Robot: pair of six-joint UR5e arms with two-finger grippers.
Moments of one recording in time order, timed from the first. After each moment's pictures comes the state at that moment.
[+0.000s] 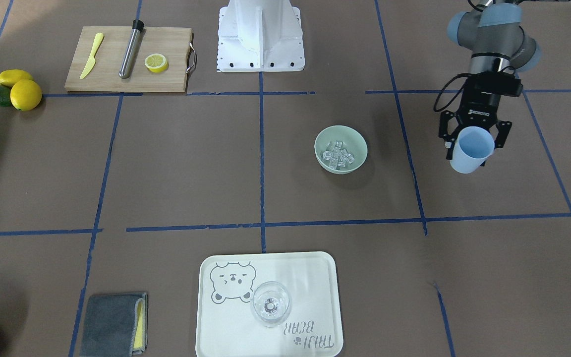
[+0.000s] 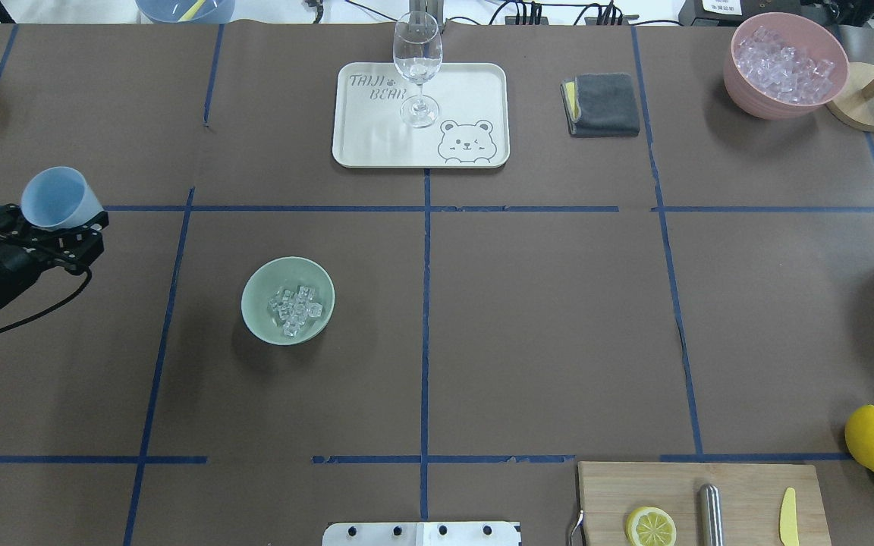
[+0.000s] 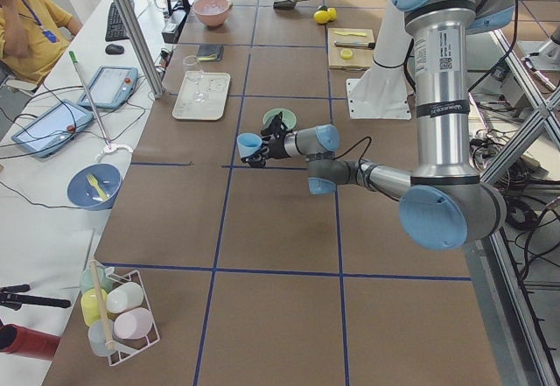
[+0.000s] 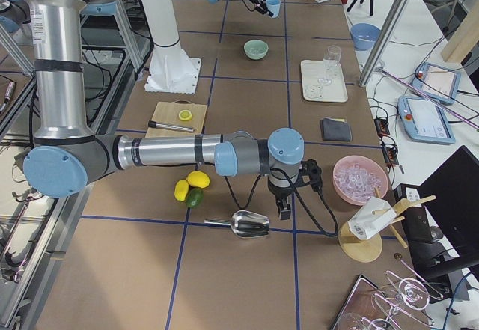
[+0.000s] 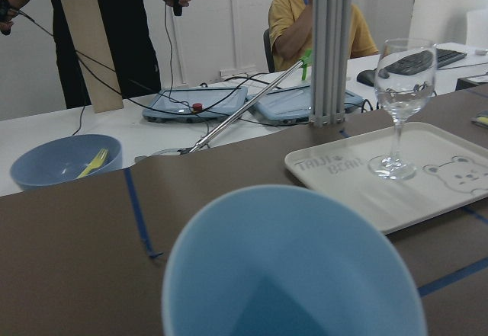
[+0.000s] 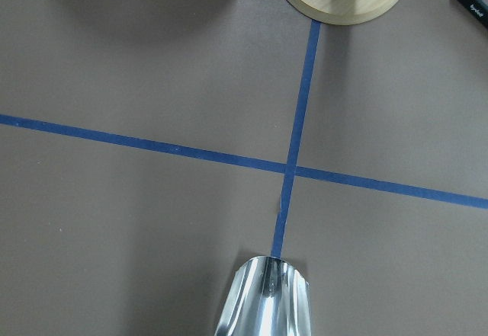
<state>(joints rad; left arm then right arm) -0.59 -1.40 -1.75 -2.85 -1.14 -0.78 1.55 -1.56 1.66 -1.54 2.35 -0.06</state>
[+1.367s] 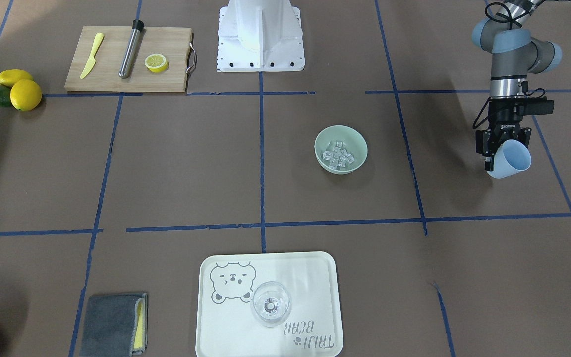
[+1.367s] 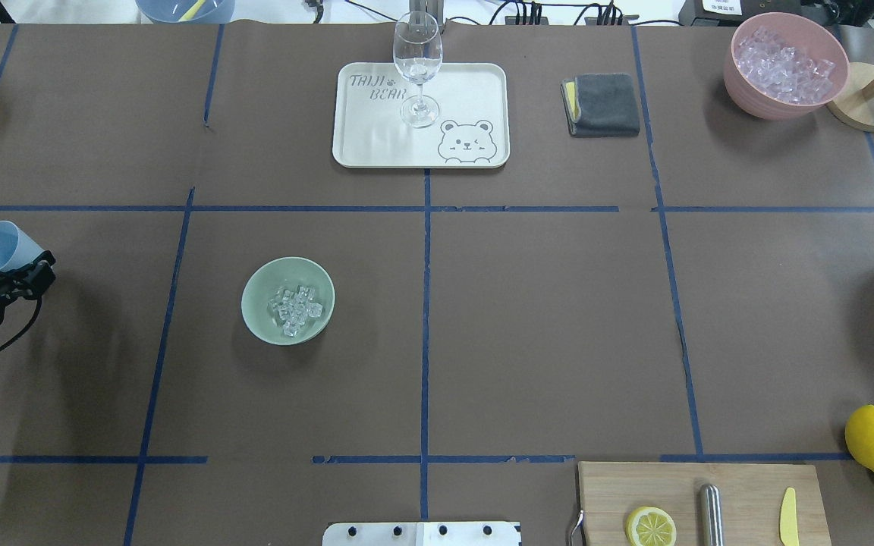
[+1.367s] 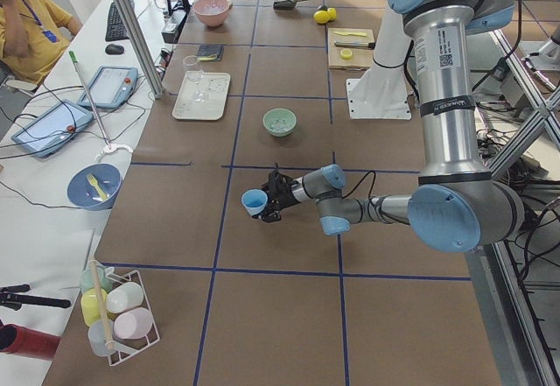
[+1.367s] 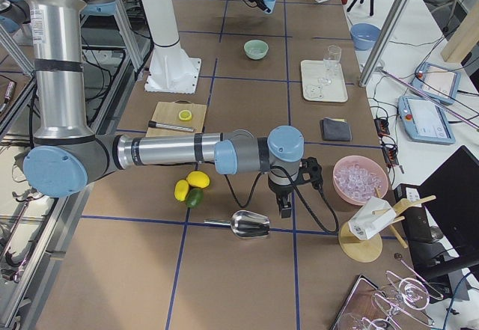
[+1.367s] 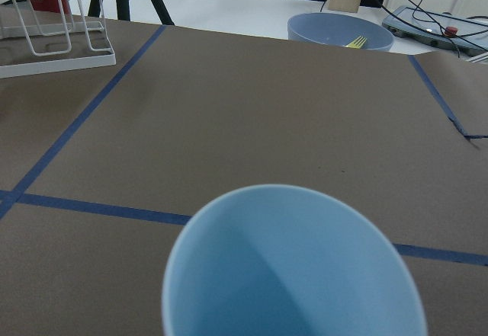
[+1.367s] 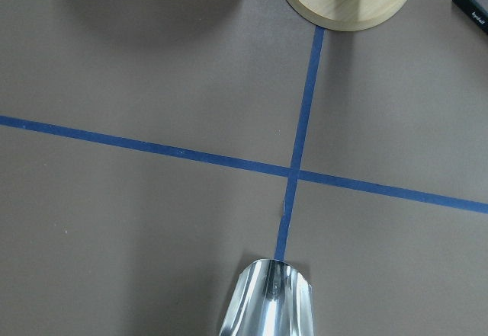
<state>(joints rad) -0.49 -1.35 -1.54 -2.87 -1.00 -1.30 1.55 -1.57 1.67 -1.54 2.35 -0.06</state>
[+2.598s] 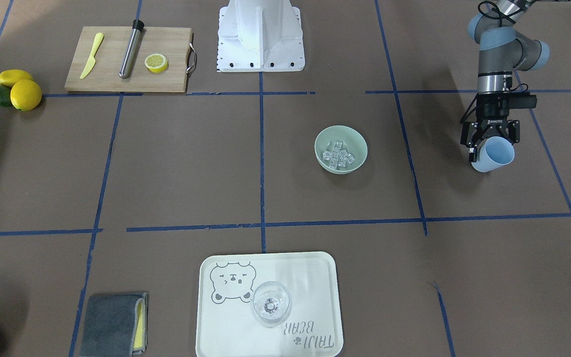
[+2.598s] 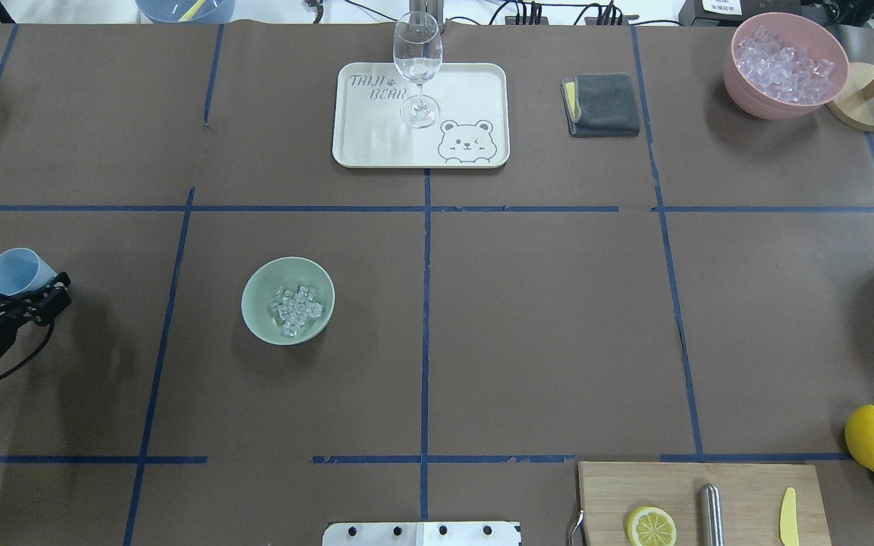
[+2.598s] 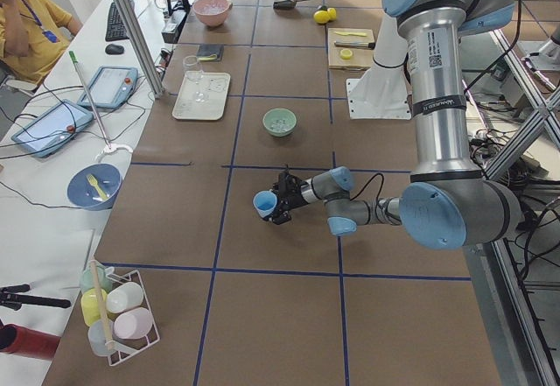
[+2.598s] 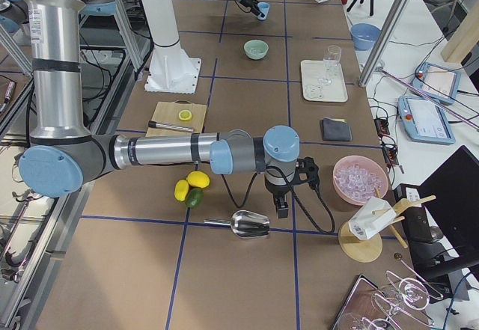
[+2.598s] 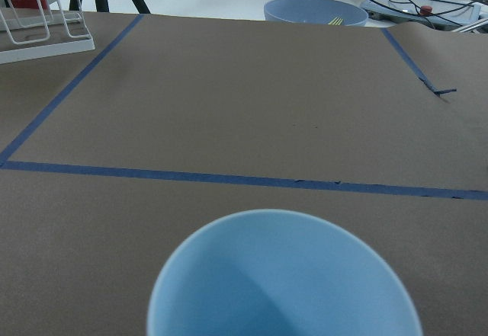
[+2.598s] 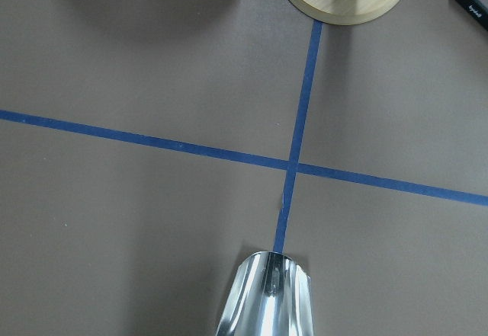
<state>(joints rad) -0.41 -1.34 -1.54 -2.87 -0.90 -1.30 1.56 -1.59 1.70 -1.54 2.35 -0.06</state>
